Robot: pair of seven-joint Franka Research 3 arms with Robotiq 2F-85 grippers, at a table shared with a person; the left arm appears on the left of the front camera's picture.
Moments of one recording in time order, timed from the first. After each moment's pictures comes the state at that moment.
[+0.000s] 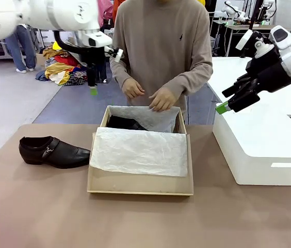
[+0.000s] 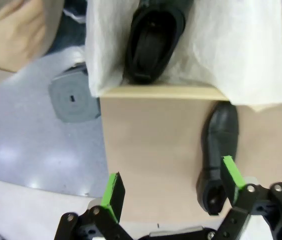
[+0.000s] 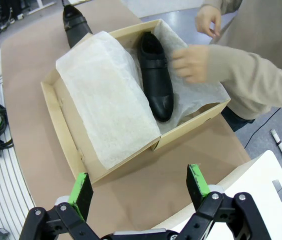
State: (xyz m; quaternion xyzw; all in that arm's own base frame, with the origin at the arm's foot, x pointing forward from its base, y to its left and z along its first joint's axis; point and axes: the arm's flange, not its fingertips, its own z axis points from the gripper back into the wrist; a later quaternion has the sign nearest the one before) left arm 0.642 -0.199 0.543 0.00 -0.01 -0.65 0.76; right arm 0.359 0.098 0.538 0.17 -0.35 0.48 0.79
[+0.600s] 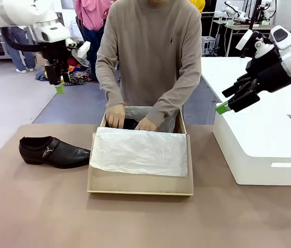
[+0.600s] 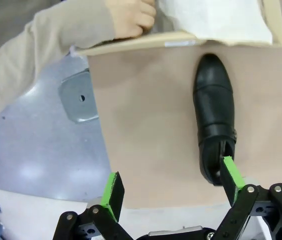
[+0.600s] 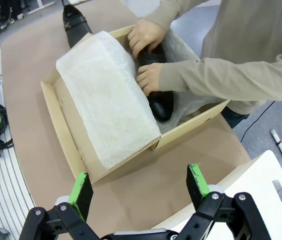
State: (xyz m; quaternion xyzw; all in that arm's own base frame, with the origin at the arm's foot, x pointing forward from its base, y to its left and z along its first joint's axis) left arm 0.587 -0.102 0.562 0.00 -0.05 -0.71 0.70; right arm 0.359 0.098 0.538 0.17 -0.35 0.48 0.79
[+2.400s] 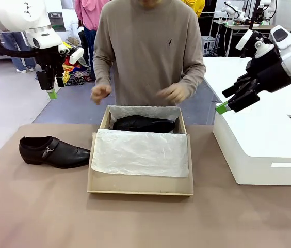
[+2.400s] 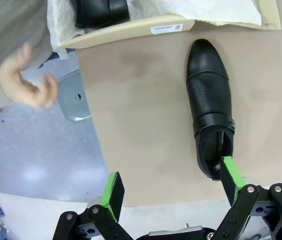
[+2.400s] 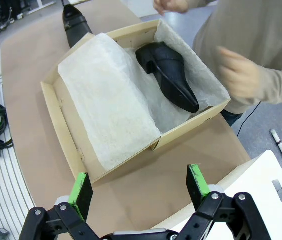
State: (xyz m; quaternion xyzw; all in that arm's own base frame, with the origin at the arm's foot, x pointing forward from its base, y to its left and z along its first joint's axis) left arm 0.580 -0.087 0.550 0.01 -0.05 -0.72 0.69; right arm 0.359 0.098 0.538 0.17 -0.35 0.48 0.79
